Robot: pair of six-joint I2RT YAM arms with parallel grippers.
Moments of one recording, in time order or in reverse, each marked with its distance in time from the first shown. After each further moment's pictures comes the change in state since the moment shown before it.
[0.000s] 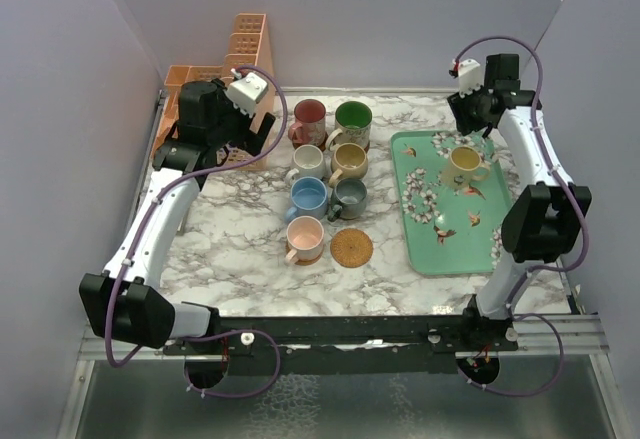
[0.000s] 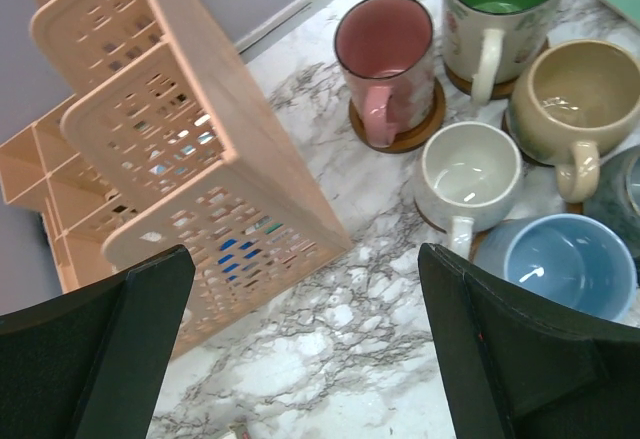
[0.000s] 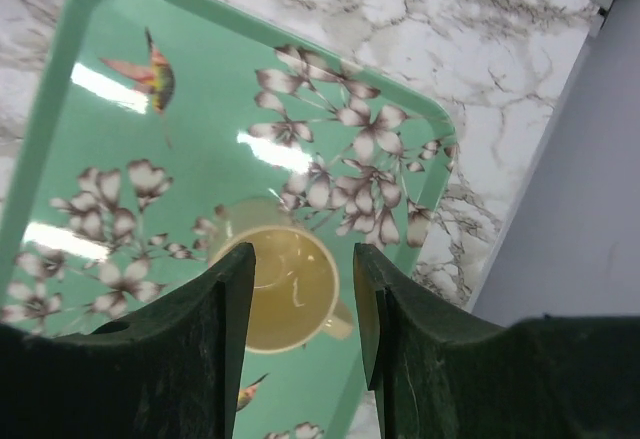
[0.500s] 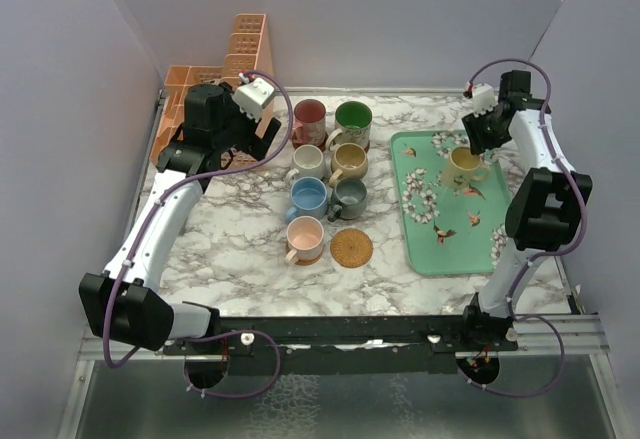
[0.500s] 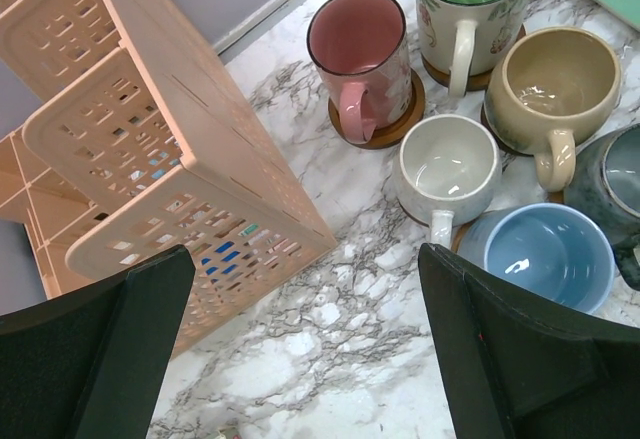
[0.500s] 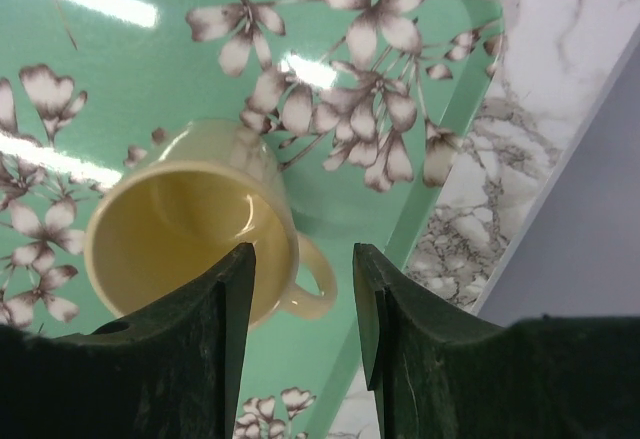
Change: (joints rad) left arm -0.059 -0.010 -0.013 -0.018 0.003 0.016; right arm -0.140 0.137 -0.012 -0.063 -0.023 -0.069
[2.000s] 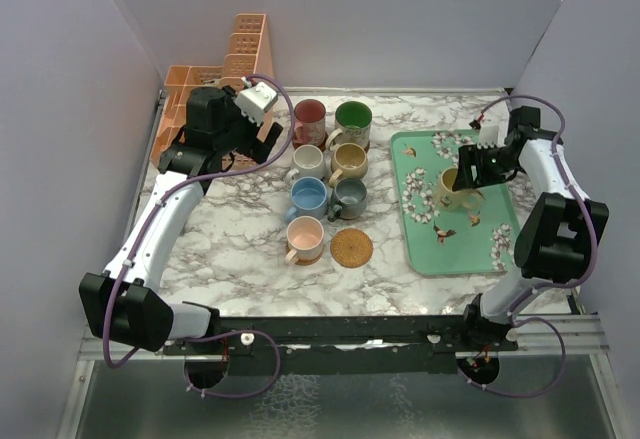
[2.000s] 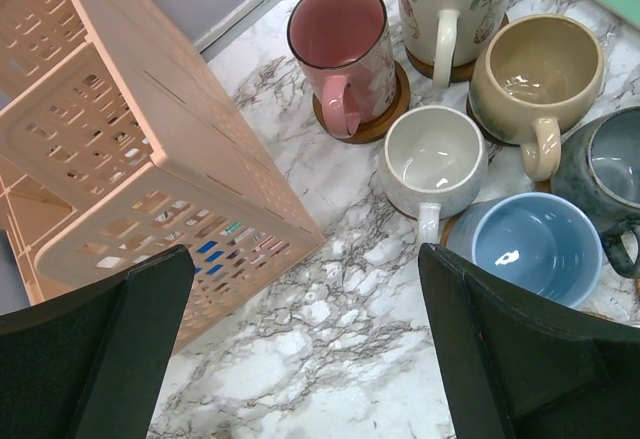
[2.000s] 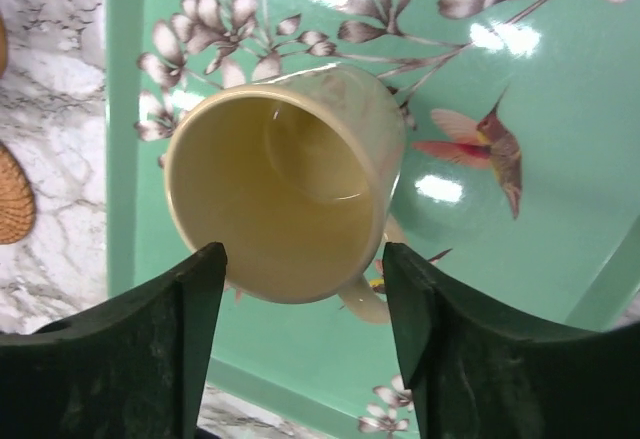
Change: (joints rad) left arm -0.008 -0.004 -0.023 0.001 0.026 0.008; right arm -0.085 -0.222 -0.362 -0.087 -0.315 0.165
